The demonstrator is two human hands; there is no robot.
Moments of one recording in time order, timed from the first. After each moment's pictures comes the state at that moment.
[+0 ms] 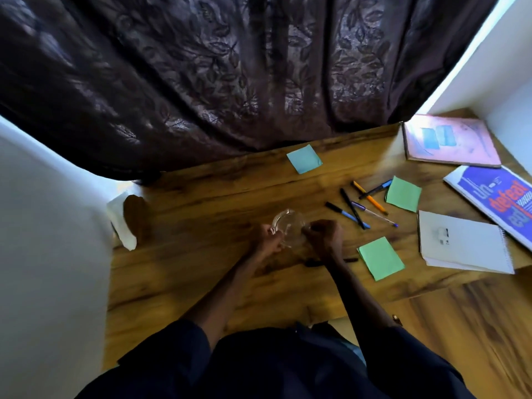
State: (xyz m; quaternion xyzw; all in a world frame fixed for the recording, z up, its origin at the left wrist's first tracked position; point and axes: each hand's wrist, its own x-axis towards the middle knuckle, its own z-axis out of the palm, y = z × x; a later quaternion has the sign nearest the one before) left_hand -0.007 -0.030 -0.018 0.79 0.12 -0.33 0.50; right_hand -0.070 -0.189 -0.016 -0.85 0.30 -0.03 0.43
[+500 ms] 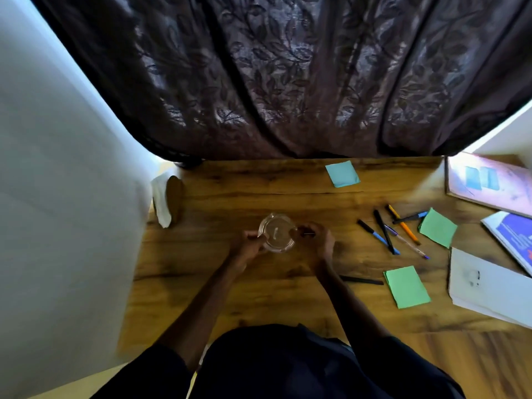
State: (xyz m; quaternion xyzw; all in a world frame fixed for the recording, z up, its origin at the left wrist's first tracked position) left_hand -0.011 0.093 -0.003 0.71 0.20 -0.26 0.62; right_hand -0.048 -0.088 0.024 -0.84 0.22 0.00 0.50
